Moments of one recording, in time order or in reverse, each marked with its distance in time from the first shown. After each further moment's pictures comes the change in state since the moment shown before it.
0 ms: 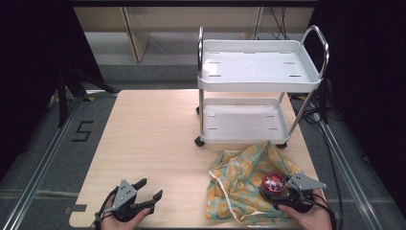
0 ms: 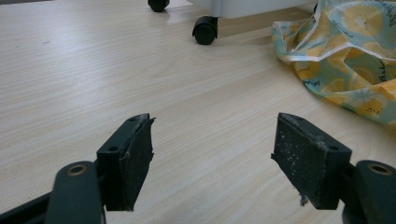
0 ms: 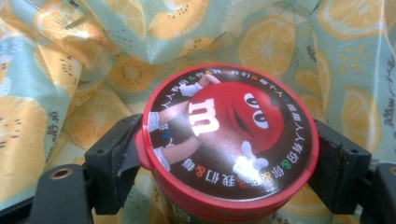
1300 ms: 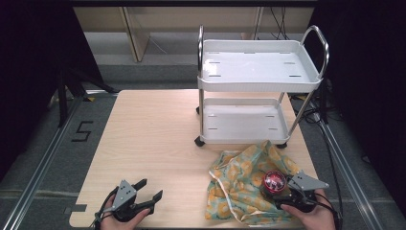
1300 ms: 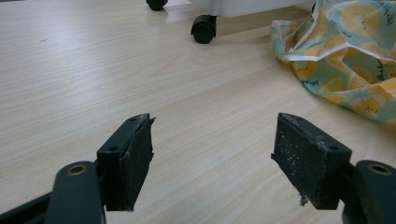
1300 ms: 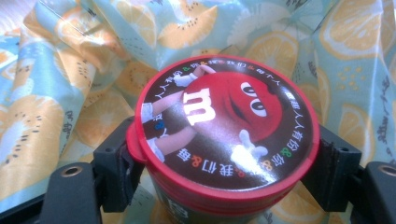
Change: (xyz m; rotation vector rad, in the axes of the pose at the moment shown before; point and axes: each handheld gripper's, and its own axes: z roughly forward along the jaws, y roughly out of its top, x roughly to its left) left arm 0.000 0.000 -0.001 0.008 -0.005 -0.006; right arm -0.004 0.004 -0.006 -0.028 0.013 -0.065
